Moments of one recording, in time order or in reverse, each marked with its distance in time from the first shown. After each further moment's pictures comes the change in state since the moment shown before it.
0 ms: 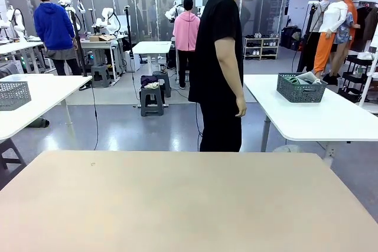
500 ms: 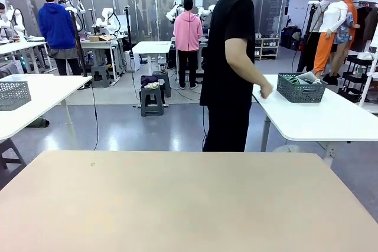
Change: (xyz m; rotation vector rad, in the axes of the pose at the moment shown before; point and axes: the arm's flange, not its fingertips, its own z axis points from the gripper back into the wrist) left arm -0.009 0.010 -0.005 0.016 -0.008 0.099; right arm 0.000 0.004 0.002 0.038 0.028 0.136
